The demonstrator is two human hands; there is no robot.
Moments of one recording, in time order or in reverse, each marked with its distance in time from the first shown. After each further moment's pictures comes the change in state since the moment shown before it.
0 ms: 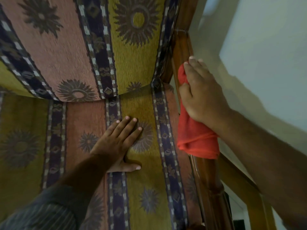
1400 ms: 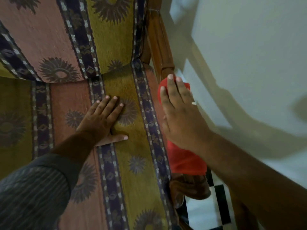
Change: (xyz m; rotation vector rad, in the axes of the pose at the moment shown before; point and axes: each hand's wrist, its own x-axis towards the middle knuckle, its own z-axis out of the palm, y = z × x) left_hand -0.009 0.005 0.006 0.009 0.062 -0.097; right_hand -0.143 -0.007 0.006 -0.389 -0.162 -0.140
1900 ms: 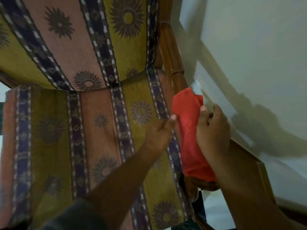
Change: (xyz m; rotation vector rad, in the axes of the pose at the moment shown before) left_hand -0.020 0.149 -0.110 -1.625 -0.024 -0.569; right_hand -0.037 -0.010 0.001 0.665 0.302 0.826
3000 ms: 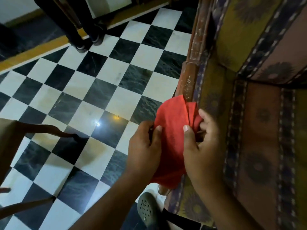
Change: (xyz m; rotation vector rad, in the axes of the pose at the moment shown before) left_hand -0.250 -0.084 -0.408 0.296 0.859 0.074; right_hand -0.357 -0.299 0.154 0.546 -0.383 -0.392
